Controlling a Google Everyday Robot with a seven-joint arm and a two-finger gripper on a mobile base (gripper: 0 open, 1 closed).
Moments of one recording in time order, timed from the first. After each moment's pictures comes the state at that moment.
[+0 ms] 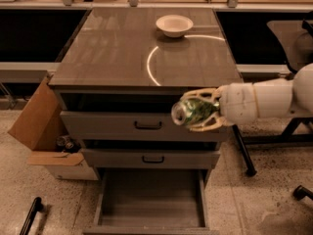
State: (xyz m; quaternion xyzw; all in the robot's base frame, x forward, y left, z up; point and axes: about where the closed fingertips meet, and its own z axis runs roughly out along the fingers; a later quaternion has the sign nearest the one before) arm 0.501 -0.094 0.838 -0.74 0.38 0.14 0.53
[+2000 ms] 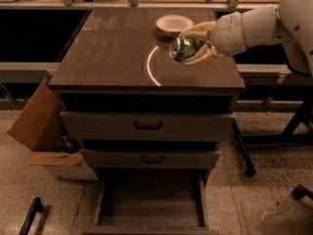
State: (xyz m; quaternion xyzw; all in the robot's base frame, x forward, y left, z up) arm 0.651 -0.097 0.927 -0.70 0.49 0.12 0.51
